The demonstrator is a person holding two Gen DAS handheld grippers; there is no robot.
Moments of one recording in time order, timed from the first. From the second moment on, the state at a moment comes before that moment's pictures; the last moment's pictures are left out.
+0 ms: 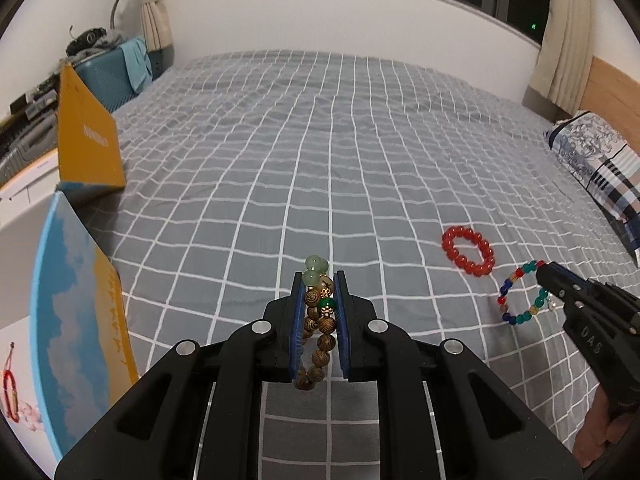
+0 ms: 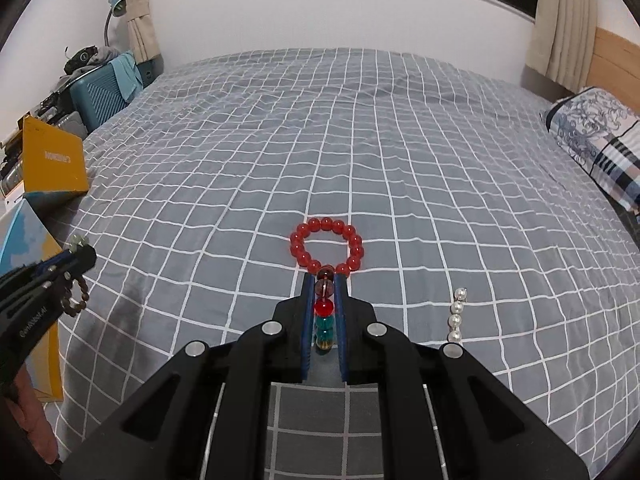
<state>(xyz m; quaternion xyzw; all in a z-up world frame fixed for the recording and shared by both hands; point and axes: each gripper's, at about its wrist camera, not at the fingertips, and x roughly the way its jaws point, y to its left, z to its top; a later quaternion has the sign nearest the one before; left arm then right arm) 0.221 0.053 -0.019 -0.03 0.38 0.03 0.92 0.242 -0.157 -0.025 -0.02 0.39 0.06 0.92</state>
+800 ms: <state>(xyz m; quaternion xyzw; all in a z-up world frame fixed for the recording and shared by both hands) 0.189 0.046 0.025 0.00 0.33 0.02 0.94 0.211 -0.142 0.008 0.00 0.36 0.04 0.93</state>
